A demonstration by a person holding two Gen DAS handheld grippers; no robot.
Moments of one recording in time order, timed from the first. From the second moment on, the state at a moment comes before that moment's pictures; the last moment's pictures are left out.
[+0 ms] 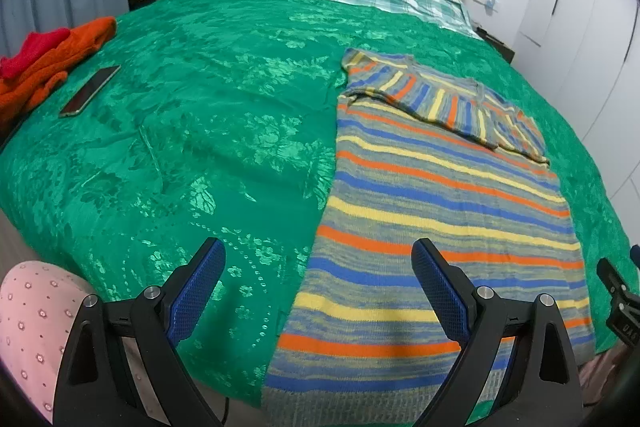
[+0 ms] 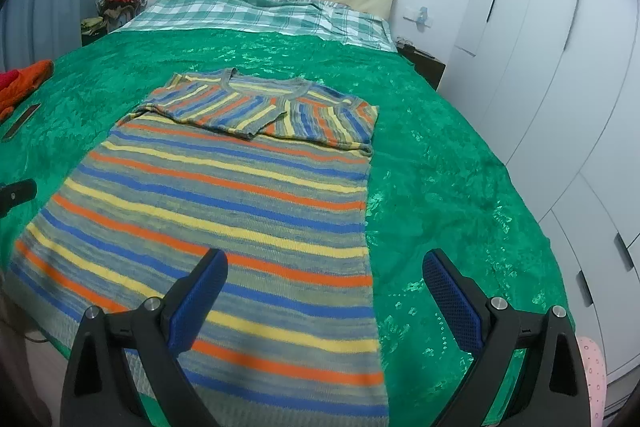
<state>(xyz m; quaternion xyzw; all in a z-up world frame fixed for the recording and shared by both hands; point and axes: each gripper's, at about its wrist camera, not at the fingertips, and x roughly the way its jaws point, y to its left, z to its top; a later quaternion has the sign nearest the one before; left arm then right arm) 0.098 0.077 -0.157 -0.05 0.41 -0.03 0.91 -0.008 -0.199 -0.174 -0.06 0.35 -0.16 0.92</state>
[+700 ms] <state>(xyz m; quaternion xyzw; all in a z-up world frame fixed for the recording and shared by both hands) 0.099 0.075 -0.161 -0.05 0.42 -0.03 0.91 -0.008 -0.200 -0.174 -0.05 0.35 -0.16 0.92</state>
